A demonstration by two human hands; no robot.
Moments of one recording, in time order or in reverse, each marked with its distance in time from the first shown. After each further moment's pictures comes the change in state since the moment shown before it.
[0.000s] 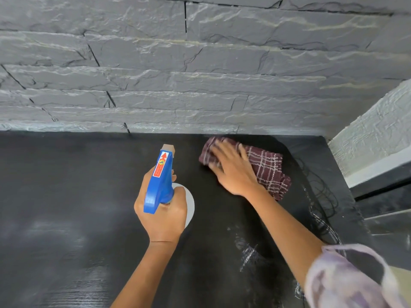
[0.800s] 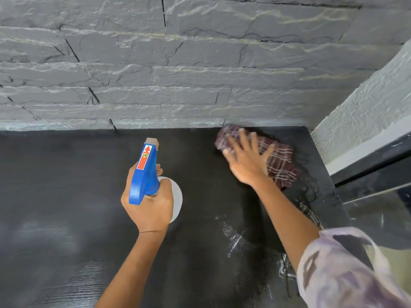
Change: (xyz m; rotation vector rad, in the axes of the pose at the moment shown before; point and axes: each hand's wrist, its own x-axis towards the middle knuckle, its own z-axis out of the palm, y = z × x) left_hand 0.001 0.005 0.001 -0.019 -0.005 -0.037; right_hand -0.022 0.045 -0.016 0.015 -0.099 0.367
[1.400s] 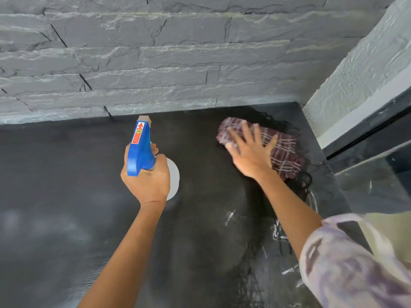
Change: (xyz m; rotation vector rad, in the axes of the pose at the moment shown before) left_hand 0.000 0.009 0.005 0.003 0.026 0.029; right_hand -0.043 0.021 0.009 -0.032 0.019 0.032
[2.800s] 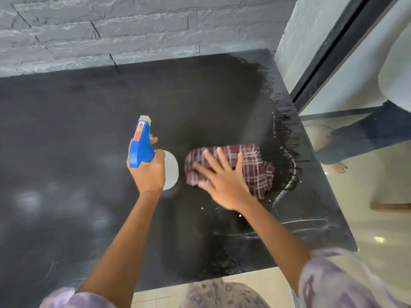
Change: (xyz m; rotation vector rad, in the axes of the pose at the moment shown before) left_hand -0.175 0.033 -0.137 0.044 -0.159 -0.167; right_hand -0.312 -0.031 0.039 -0.052 -0.008 -0.371
